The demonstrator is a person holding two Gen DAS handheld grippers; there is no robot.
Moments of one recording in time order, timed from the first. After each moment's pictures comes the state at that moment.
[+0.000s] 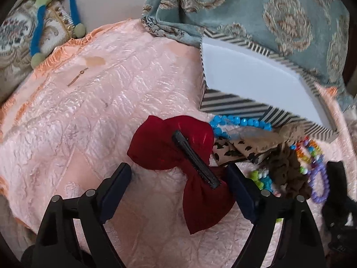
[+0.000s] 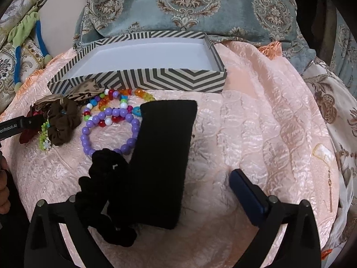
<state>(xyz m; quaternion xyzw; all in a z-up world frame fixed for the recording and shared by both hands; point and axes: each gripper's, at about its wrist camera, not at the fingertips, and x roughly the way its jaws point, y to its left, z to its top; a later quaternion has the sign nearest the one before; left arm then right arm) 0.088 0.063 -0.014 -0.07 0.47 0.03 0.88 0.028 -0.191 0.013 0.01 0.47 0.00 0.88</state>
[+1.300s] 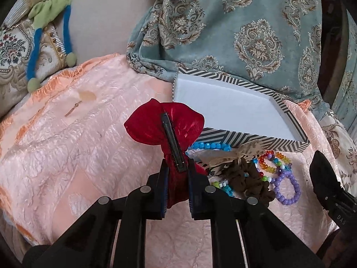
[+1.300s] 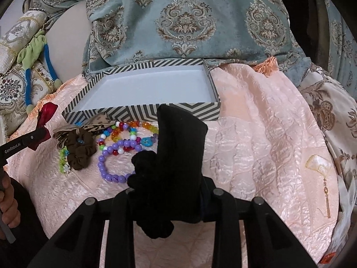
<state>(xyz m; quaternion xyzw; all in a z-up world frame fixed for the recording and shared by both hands) 0.056 0.058 0.024 -0.08 0.36 -0.03 0.93 0.015 -0.202 0.043 0.04 0.40 0.02 0.92</state>
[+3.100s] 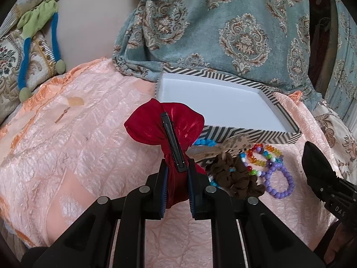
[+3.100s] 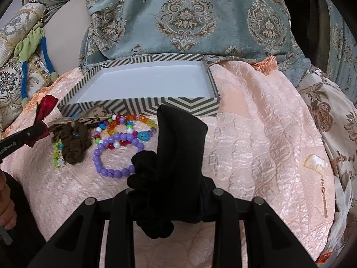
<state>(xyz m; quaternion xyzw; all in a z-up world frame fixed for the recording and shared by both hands) 0.055 0.039 0.029 -0.06 0.36 -0.06 0.93 0.018 -0.198 0.040 0.03 0.41 0.02 0.91</state>
